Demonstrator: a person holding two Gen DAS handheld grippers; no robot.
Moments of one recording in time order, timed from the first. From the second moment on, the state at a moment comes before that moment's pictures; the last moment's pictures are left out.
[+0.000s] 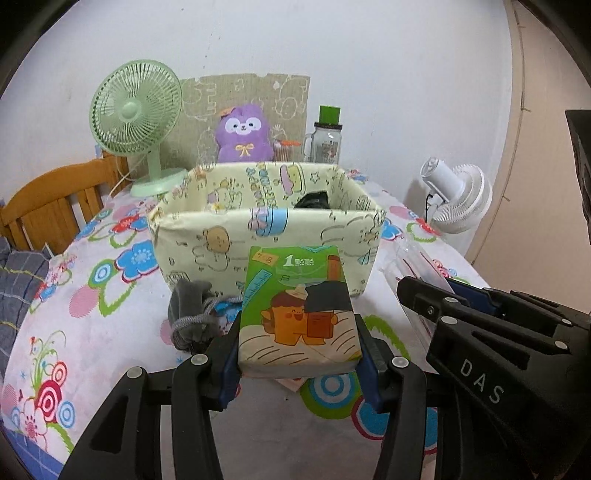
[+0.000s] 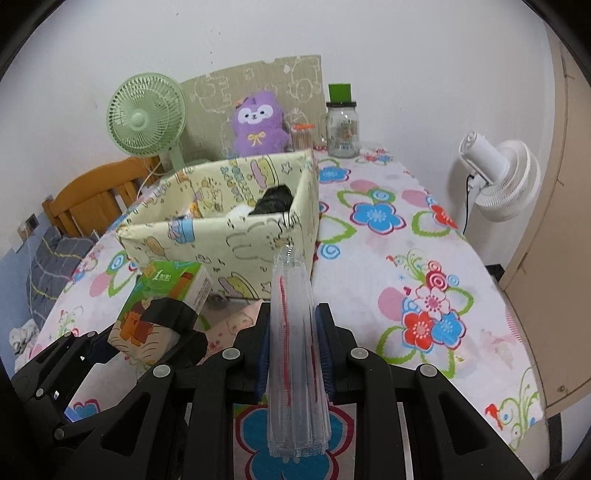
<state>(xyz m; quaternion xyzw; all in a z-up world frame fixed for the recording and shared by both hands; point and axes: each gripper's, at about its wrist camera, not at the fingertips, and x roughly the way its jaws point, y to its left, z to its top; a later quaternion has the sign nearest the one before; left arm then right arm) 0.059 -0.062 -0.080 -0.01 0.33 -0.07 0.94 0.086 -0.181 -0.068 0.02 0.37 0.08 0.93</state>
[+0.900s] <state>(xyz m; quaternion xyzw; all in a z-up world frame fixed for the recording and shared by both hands) 0.058 -0.063 -0.020 0.01 0.29 -0.07 0.95 0.082 -0.174 -0.006 0.01 0.32 0.07 0.94</state>
